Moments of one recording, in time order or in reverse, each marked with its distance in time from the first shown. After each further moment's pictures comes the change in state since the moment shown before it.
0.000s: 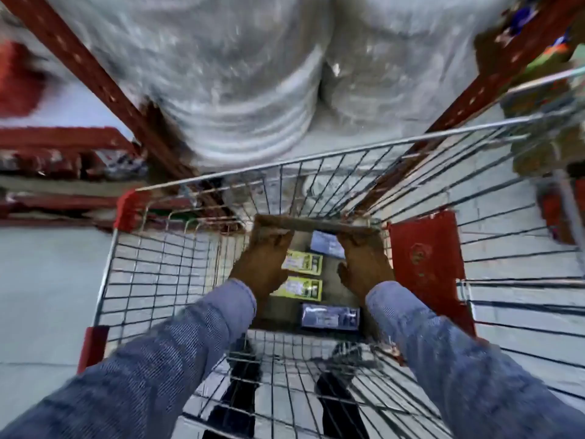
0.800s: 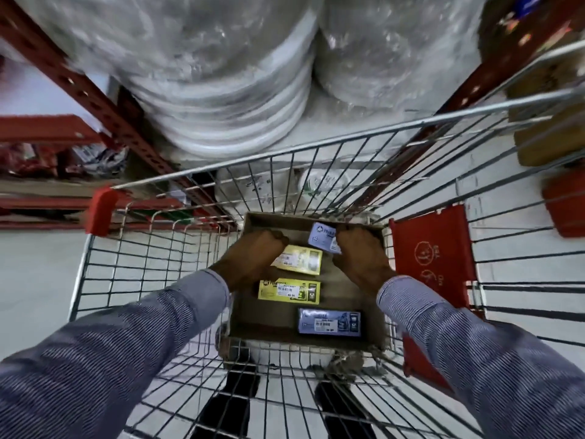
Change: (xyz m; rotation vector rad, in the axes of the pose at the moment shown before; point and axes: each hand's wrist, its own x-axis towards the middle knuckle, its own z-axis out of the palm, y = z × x) left_hand 0.039 -0.017 -0.009 0.139 -0.152 0.234; right_hand 0.035 0.004 0.003 -0.051 0.041 -0.020
